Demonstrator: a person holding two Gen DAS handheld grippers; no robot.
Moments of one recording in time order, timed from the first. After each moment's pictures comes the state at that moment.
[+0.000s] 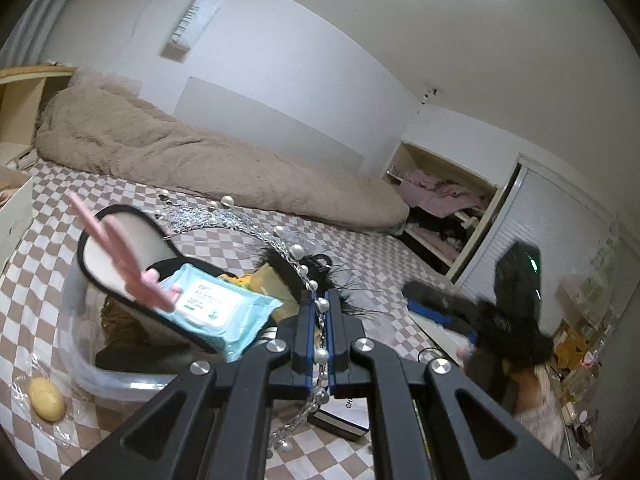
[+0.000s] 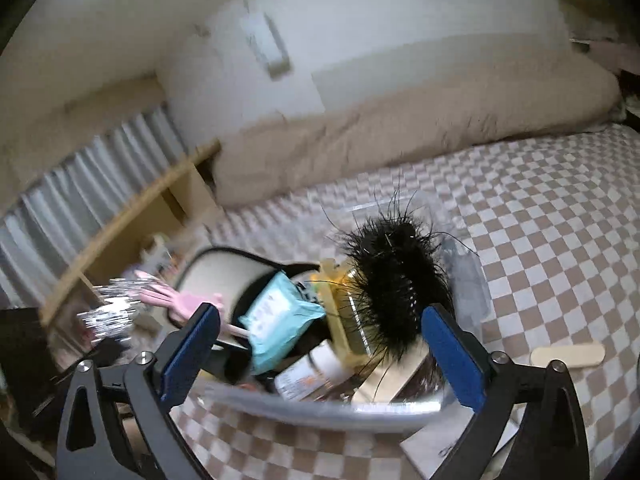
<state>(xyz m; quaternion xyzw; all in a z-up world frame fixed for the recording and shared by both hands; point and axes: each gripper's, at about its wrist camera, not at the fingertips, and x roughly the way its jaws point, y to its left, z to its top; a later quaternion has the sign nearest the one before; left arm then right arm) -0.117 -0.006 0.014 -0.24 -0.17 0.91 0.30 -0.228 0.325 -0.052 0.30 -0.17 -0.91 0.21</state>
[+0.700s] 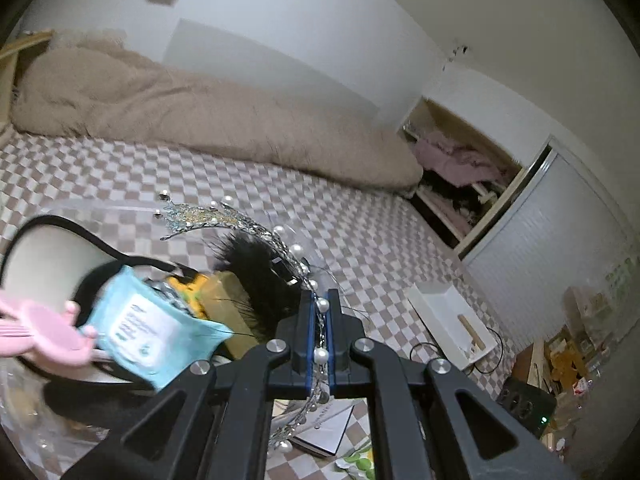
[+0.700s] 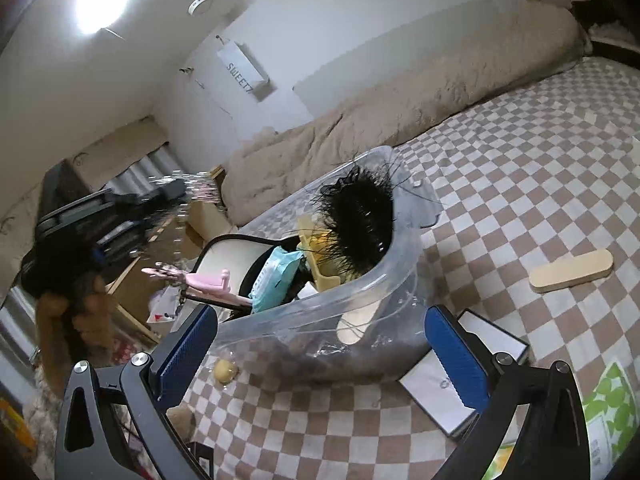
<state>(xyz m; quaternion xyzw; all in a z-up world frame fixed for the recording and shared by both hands) -0.214 0.086 0.031 -0.36 -0.16 0.87 0.29 -0.188 0.375 -0.103 0.30 -0.25 -0.89 0.22</state>
